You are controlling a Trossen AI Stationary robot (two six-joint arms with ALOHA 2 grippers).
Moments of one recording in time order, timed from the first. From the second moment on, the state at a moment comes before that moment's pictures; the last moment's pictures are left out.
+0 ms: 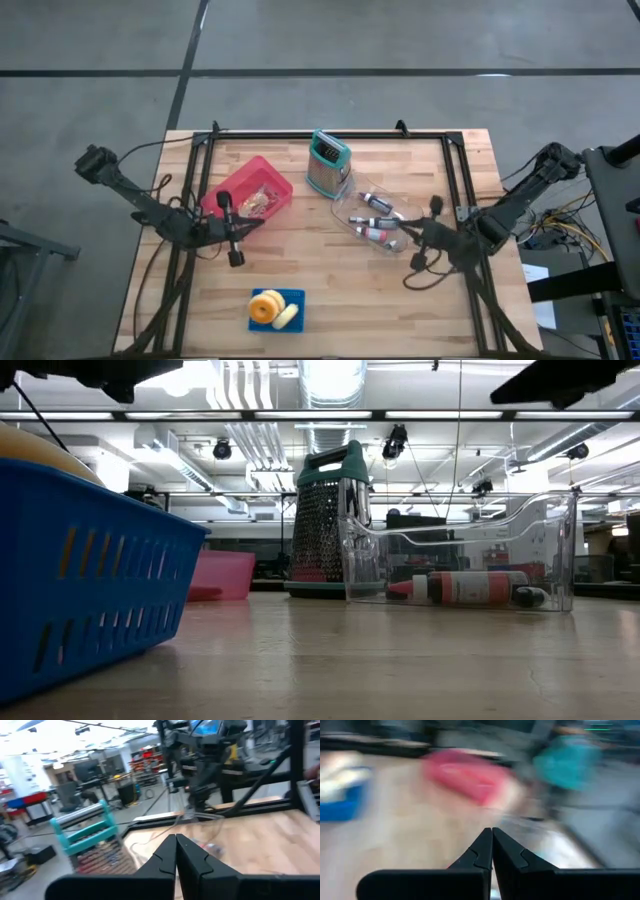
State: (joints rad) left arm -0.61 0.80 0.33 0.50 -0.83 0.27; right arm 0.72 0.96 0.63 -0.33 1.10 0.38
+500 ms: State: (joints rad) left arm -0.48 0.78 0.23 0.52 -0.82 0.22; right arm 0.25 0.86 0.19 0.63 0.32 -0.03
